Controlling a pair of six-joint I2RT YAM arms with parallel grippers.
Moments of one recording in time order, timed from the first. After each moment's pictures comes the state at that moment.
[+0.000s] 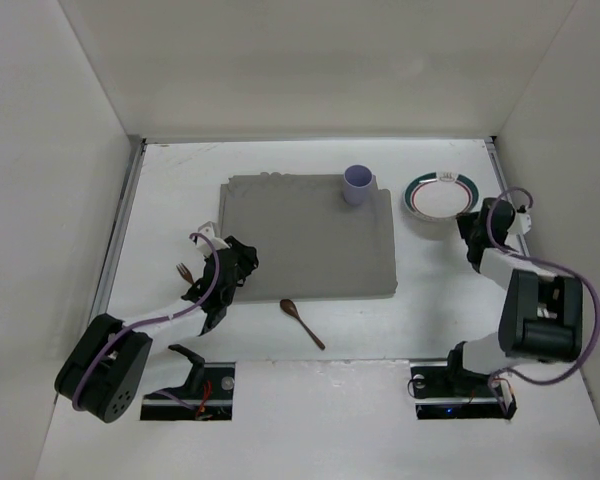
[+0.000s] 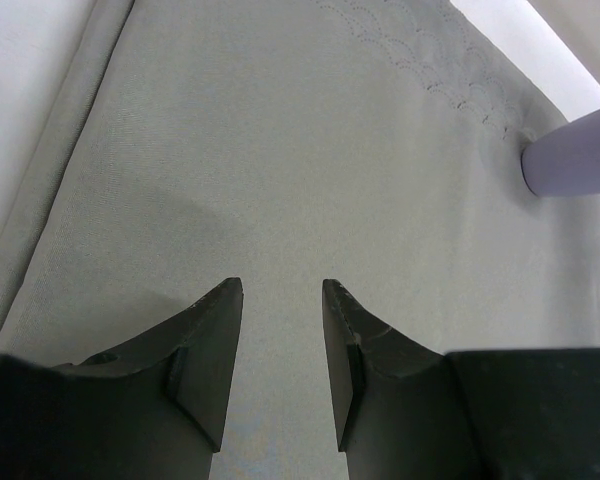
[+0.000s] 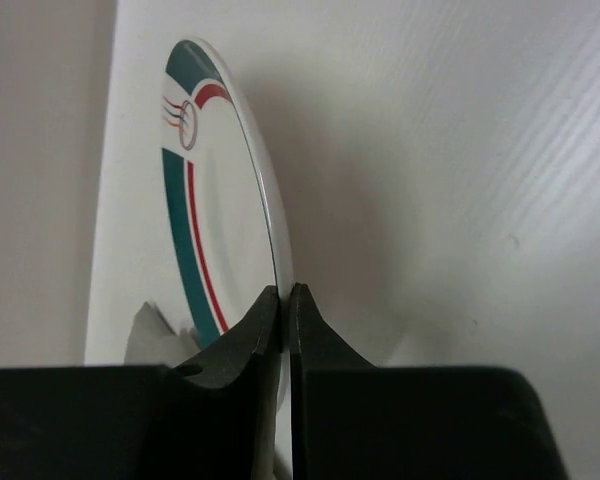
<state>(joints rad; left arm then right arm) -0.50 1.17 0.25 0.51 -0.39 -0.81 -0.19 1.53 0.67 0.33 0.14 1.09</state>
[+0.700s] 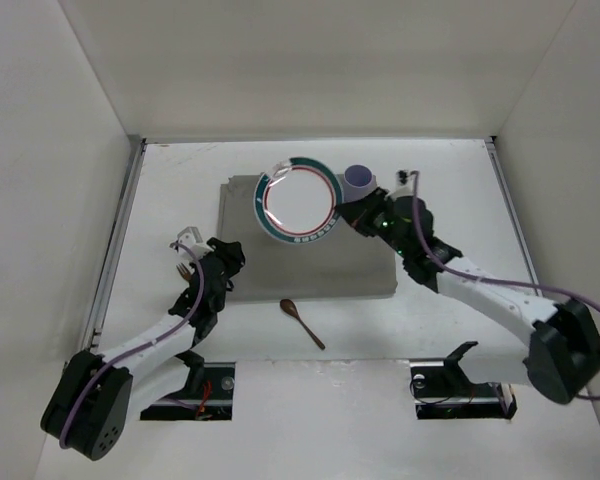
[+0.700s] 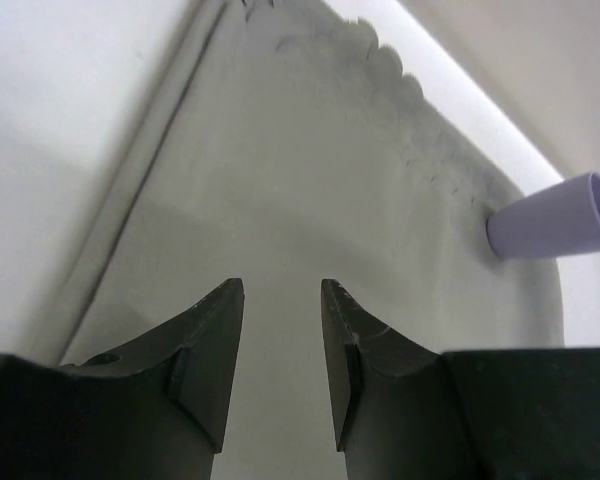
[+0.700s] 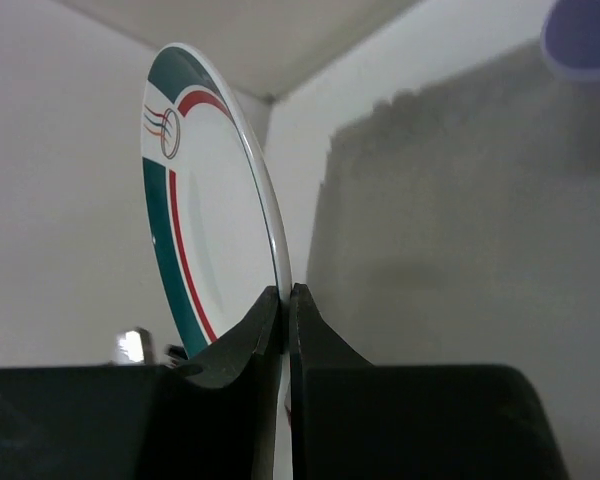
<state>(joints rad) -0.47 0.98 0.19 0.49 -0.47 -0.81 0.57 1.18 0.79 0.28 0.06 0.97</state>
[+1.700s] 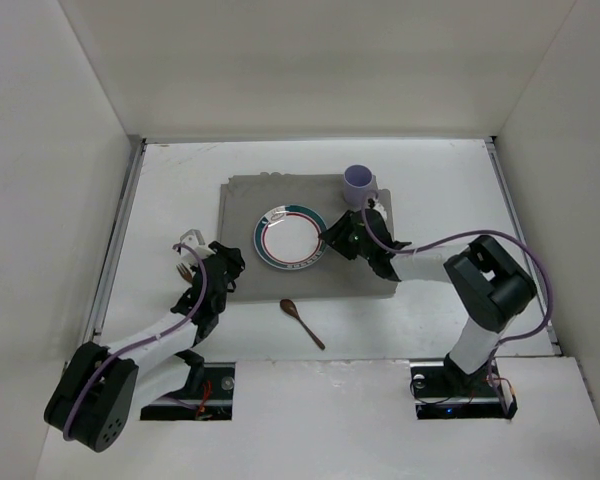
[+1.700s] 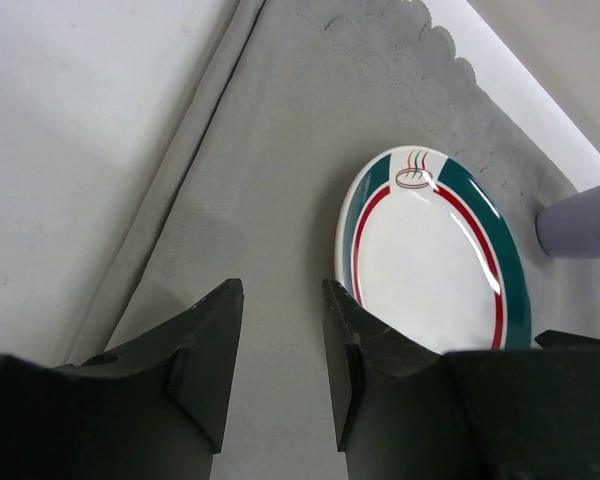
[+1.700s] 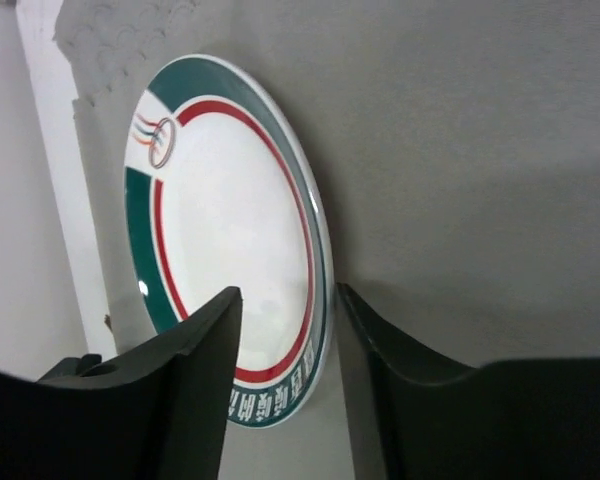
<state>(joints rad) -0.46 1.01 0.18 0.47 -0.49 -0.81 0.62 1.75 0.81 0.39 0.07 1.10</state>
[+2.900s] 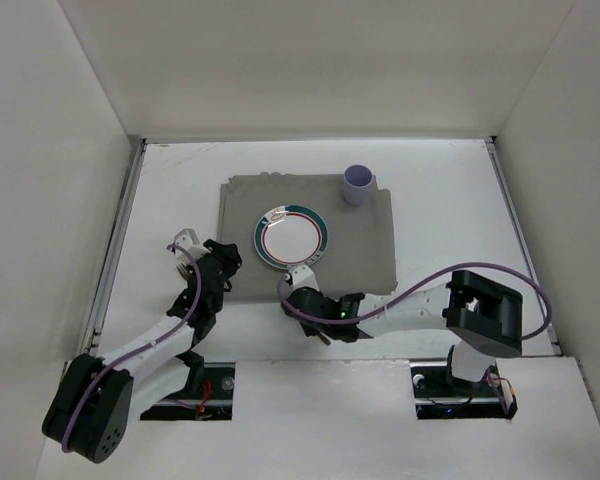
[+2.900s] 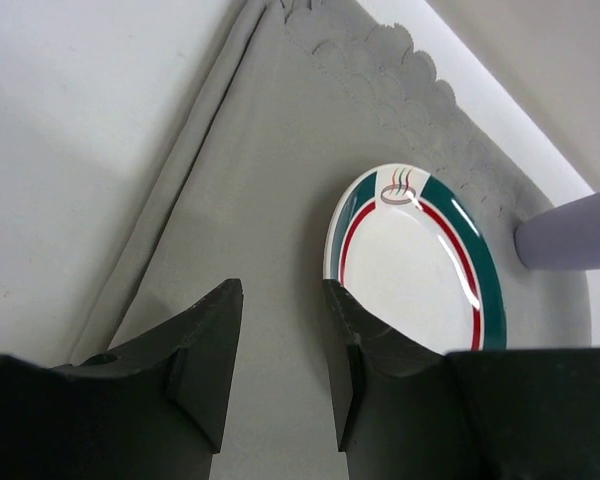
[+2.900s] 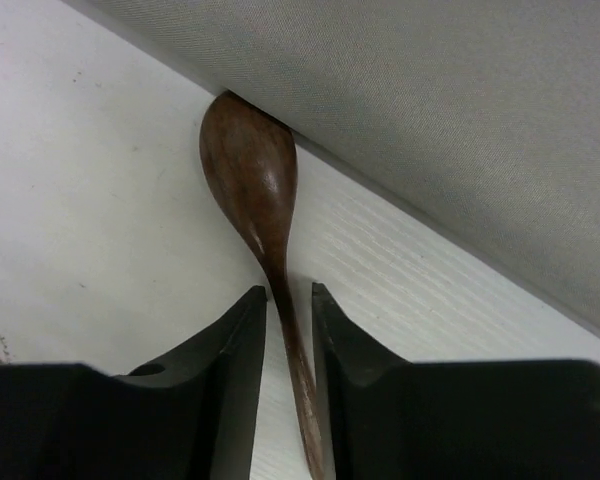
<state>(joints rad) -0.44 0.96 0.18 0.46 -0.48 -0.81 1.27 1.68 0.89 -0.15 0.39 0.57</state>
